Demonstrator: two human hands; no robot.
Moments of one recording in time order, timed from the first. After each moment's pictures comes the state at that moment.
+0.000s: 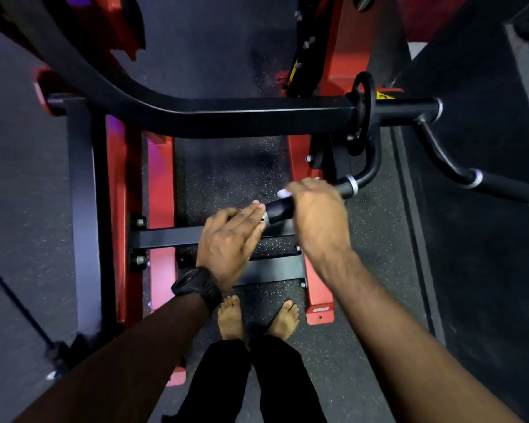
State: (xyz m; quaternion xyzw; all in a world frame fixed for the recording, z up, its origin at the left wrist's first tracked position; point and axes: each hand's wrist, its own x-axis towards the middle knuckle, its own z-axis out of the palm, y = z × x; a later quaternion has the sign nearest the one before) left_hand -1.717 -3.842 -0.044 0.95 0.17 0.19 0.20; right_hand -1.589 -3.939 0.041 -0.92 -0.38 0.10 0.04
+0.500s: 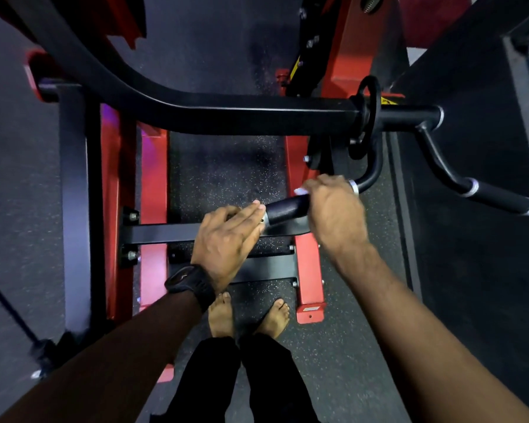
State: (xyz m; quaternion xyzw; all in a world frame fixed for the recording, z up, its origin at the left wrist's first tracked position) left_hand -1.717 -3.837 -0.045 0.95 0.15 0.20 0.19; right_hand -1.567 -3.946 0.046 -0.91 -0.41 0.10 -0.03
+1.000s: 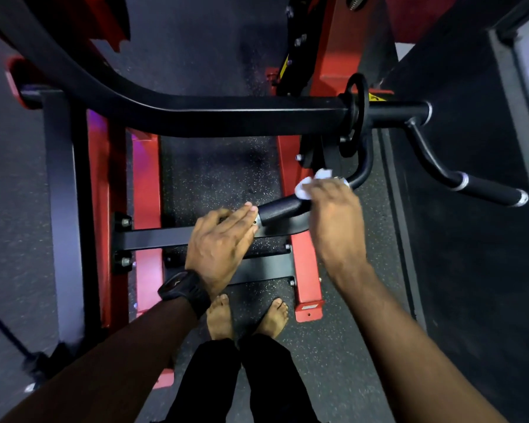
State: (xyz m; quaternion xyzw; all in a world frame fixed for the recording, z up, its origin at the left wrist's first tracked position) left_hand -1.716 -3.840 -0.040 0.95 0.16 0.18 0.20; right_hand -1.576 -3.973 0.023 -0.92 -0.37 -0.03 0.12
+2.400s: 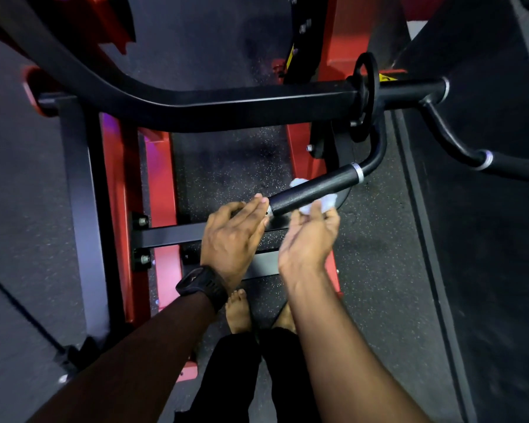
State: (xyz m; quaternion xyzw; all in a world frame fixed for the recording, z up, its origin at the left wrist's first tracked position) left_hand -1.717 -3.842 -0.043 0.95 0.17 0.18 0.19; right_hand -1.636 -3.920 0.007 -0.42 0.36 0.11 0.82
